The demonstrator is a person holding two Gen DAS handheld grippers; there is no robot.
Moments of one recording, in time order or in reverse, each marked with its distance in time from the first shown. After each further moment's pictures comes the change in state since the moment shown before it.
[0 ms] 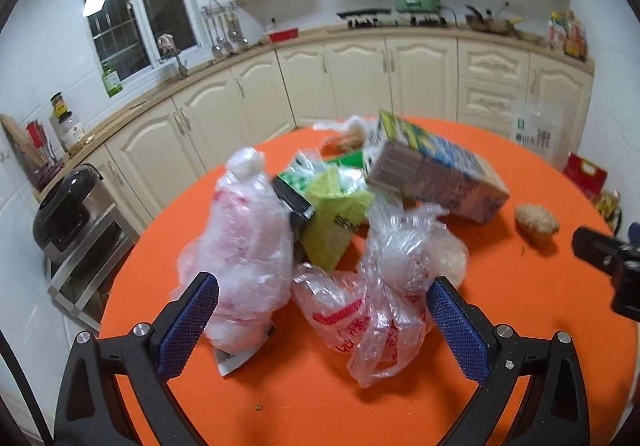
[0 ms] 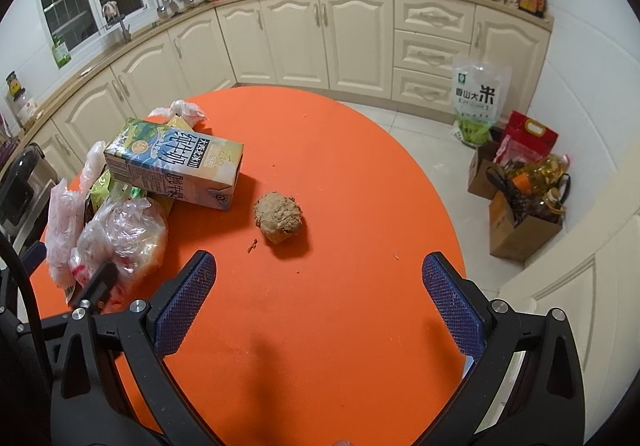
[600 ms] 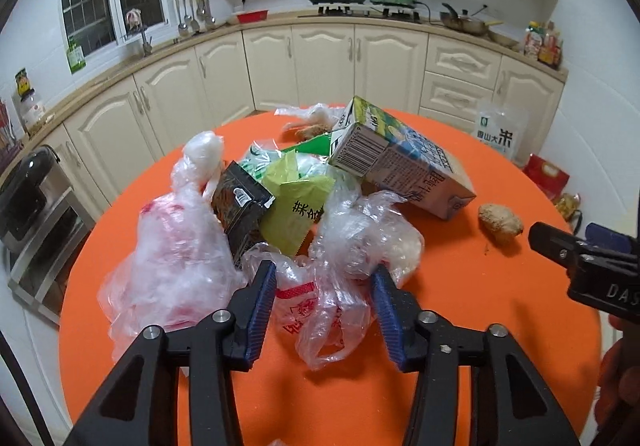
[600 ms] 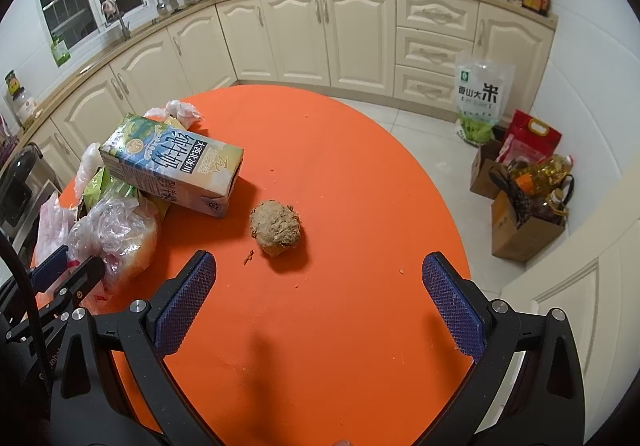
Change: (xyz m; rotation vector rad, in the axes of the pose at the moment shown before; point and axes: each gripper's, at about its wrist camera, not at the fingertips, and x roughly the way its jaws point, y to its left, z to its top) left arm 0.001 0.016 0.005 -0.032 0.089 -0.192; right arm 0.009 -0.003 0.009 -0.003 0.011 0.002
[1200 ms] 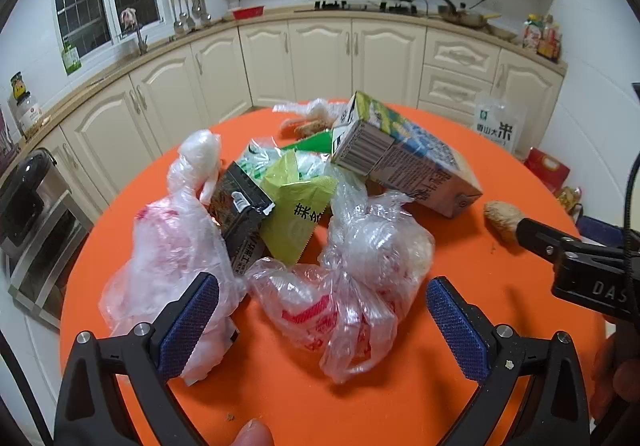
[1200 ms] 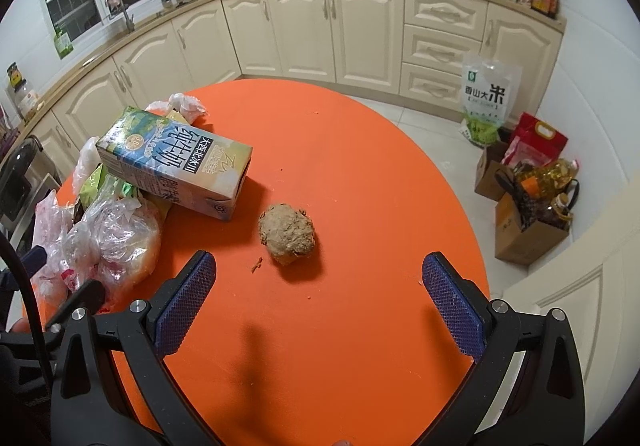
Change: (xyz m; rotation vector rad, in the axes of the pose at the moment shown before) left arm 0.013 -0.003 0.013 0.023 0.030 0.017; right arm 0.017 0.008 0.002 -0.017 0.015 0.001
